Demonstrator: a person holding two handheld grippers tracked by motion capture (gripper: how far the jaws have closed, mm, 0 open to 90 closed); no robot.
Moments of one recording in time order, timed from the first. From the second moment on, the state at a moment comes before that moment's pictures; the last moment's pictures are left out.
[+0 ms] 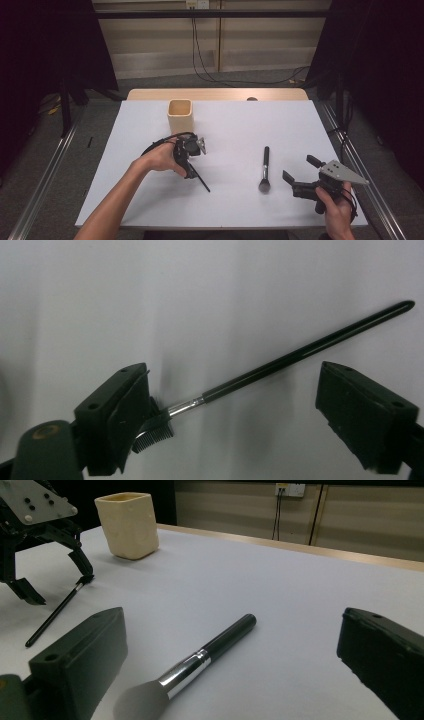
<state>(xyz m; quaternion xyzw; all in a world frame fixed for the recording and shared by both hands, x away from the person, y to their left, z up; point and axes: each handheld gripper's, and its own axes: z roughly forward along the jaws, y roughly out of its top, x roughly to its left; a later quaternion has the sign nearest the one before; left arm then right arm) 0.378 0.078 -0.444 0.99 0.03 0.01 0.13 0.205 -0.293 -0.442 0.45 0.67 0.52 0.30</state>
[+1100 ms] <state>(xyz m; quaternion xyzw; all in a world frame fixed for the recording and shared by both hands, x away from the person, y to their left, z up) 0.387 0.076 -0.447 1.00 0.04 -0.03 0.09 0.203 -0.295 -0.442 0.45 0.67 0.51 0.30</state>
